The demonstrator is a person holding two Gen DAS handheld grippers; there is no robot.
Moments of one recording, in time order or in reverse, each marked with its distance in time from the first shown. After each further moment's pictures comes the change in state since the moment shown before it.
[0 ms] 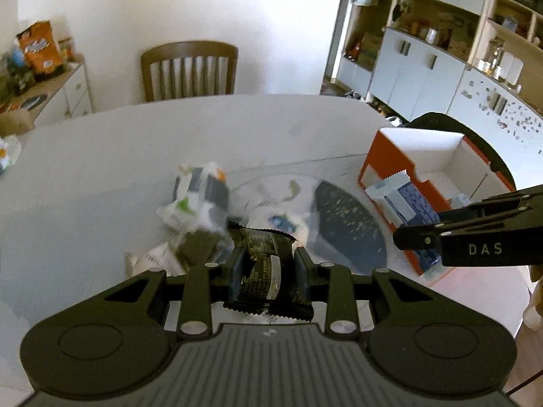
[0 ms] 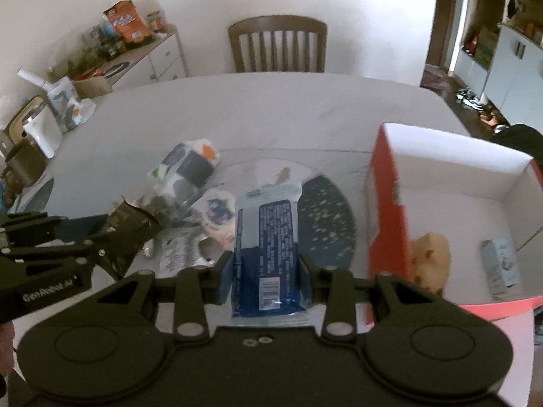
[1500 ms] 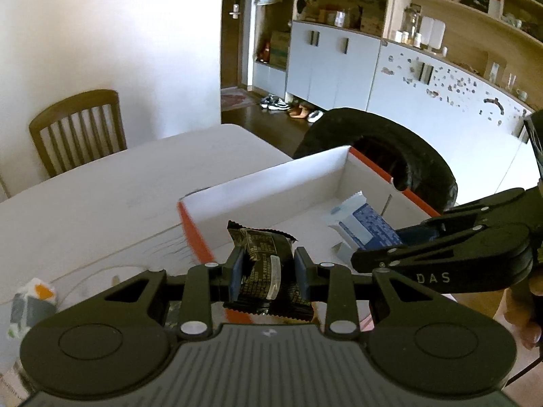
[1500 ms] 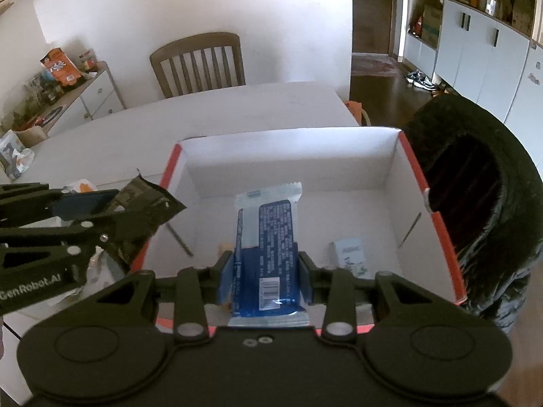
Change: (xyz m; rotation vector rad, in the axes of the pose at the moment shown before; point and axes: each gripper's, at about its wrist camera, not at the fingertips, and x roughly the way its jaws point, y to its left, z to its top) left arm 0.082 -0.222 0.077 0.239 -0.033 -0.165; right arm -0.030 -0.207 -0.008 0.127 -0.034 -0.060
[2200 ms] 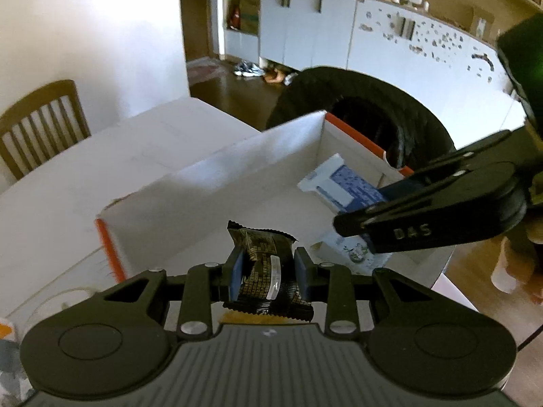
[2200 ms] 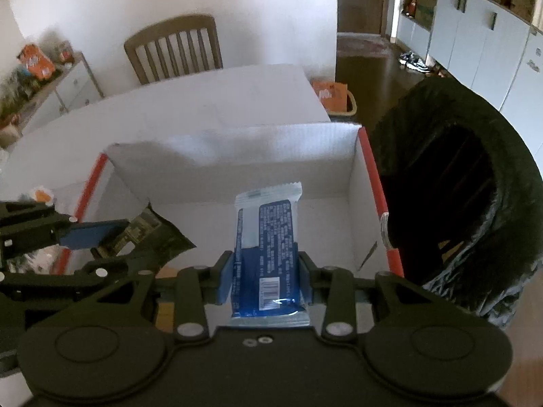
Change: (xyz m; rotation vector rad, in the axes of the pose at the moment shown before) left arm 0.088 -0.037 0.022 0.093 0.139 -0.057; right arm 0.048 -0.064 0.030 -0.003 0.088 -0.021
